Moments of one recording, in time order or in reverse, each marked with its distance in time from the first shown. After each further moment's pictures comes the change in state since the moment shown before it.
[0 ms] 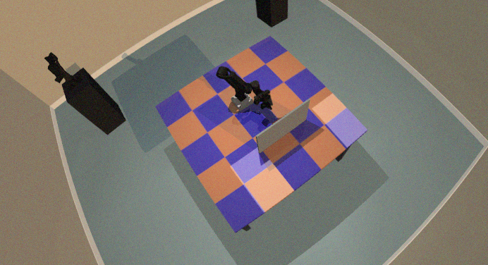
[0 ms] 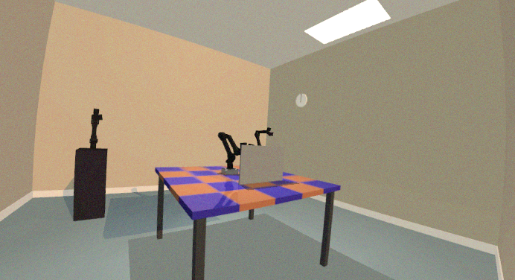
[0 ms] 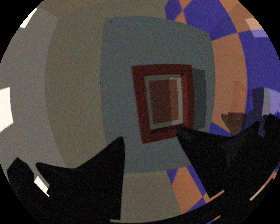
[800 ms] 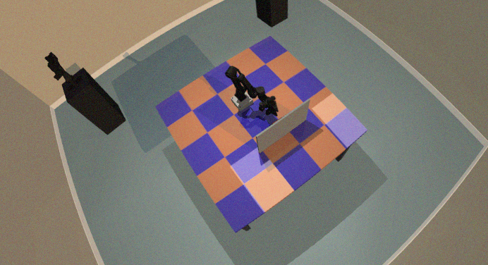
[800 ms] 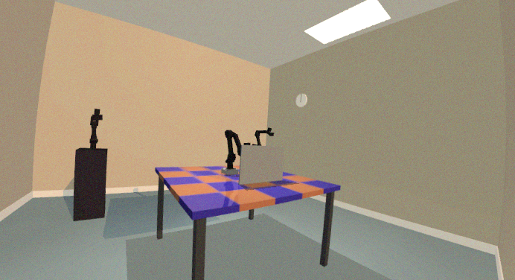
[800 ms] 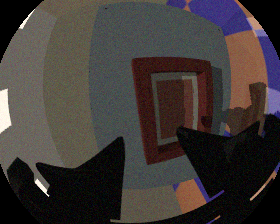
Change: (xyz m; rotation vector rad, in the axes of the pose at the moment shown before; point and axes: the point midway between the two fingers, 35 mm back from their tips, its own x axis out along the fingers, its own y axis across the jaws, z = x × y) arm 0.066 0.002 0.002 0.006 -0.001 0.004
